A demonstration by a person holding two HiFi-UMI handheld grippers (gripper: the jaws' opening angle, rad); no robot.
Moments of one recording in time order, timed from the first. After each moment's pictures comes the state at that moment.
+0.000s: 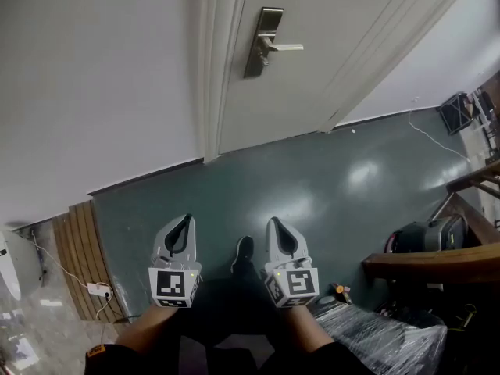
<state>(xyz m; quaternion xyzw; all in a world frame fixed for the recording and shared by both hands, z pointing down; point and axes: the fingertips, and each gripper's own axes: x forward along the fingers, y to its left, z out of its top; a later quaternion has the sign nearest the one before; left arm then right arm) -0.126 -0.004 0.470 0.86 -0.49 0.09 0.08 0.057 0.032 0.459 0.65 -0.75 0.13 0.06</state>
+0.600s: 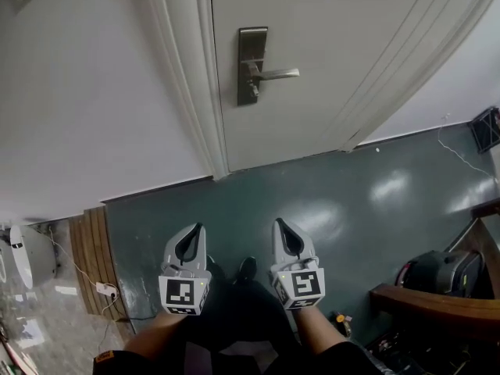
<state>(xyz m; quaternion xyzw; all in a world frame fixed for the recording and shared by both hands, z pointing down) -0.011 -0.097 0.465 0.84 -0.53 0.12 0.07 0.162 -0.095 0.467 0.58 -0.80 0.13 0.06</state>
